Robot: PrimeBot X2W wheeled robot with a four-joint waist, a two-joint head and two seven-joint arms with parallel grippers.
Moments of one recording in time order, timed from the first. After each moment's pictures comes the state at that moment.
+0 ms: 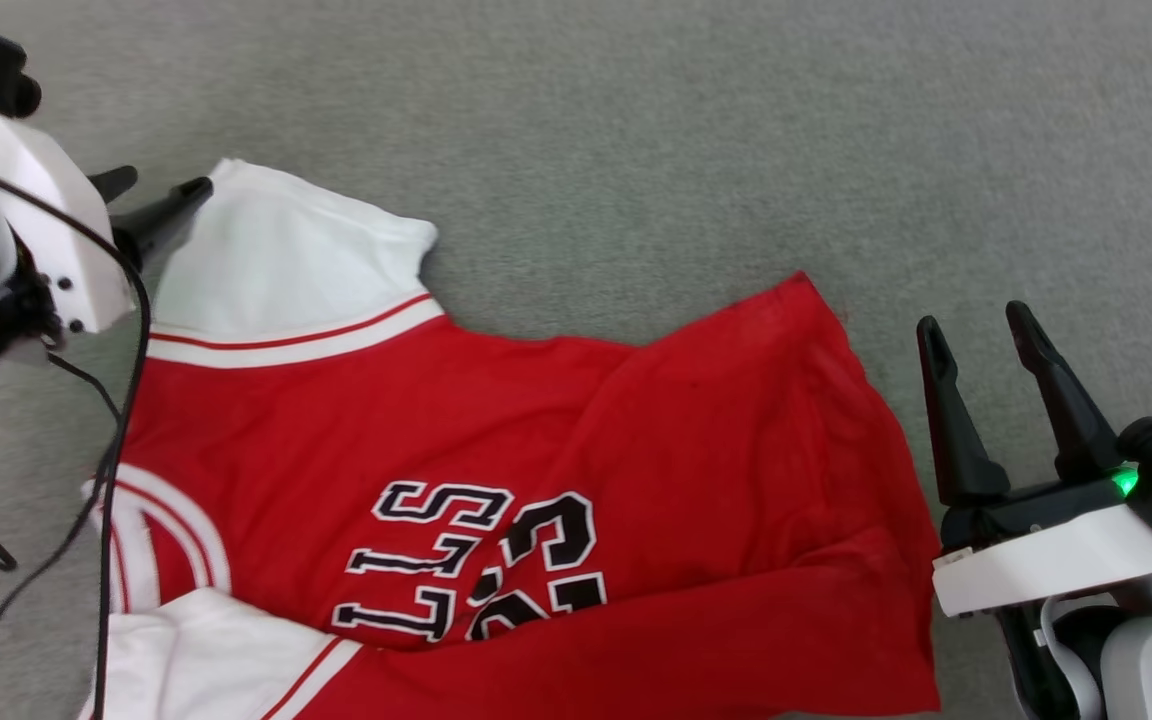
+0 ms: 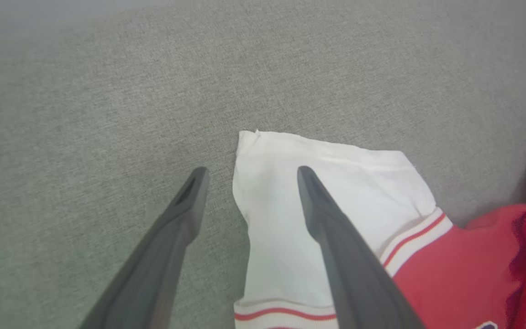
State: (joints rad) left arm -0.91 0.79 -0.62 0.38 -1.08 -0.12 0.50; right arm -0.11 -0.05 0.02 -0.21 0.20 0.13 -0.01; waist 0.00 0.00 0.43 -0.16
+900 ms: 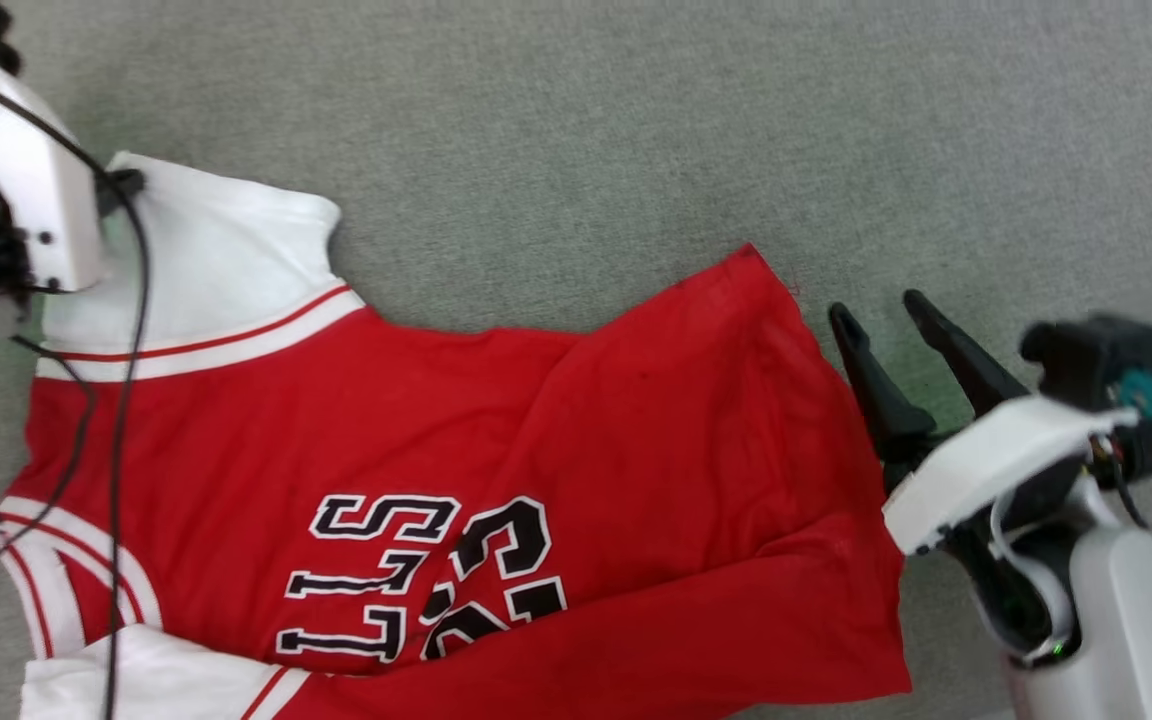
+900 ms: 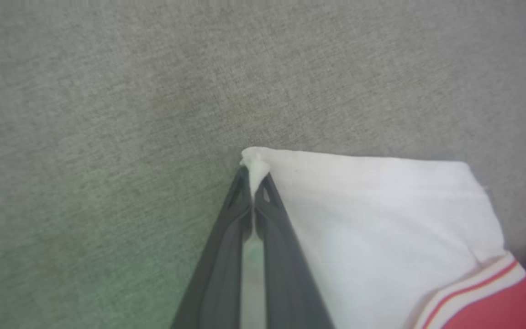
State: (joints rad) left arm -1.07 0.78 -0.73 0.54 -1.08 -0.13 0.72; right arm -0.26 -0.06 0.07 -0.05 0.34 0.13 0.22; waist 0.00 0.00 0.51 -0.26
